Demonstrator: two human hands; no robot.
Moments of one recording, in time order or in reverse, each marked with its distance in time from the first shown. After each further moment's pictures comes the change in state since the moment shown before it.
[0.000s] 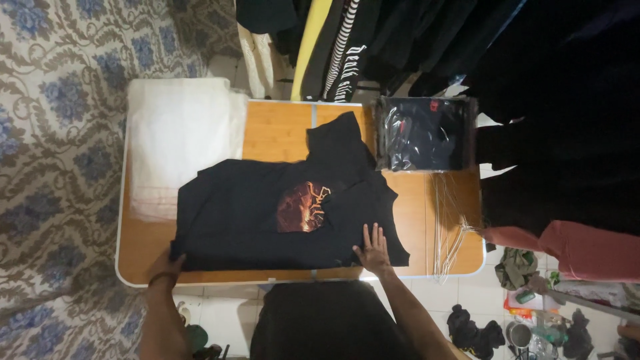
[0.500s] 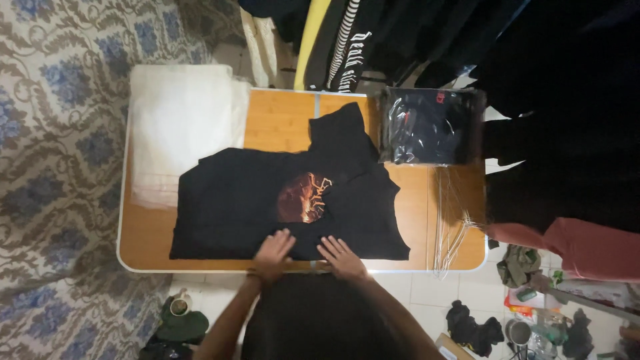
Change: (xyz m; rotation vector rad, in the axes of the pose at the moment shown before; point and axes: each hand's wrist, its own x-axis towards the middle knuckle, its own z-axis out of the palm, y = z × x) left_hand -0.151 0.237 0.069 0.013 0.074 0.946; right_hand -0.031 -0.074 0.007 -0.326 0.091 -0.756
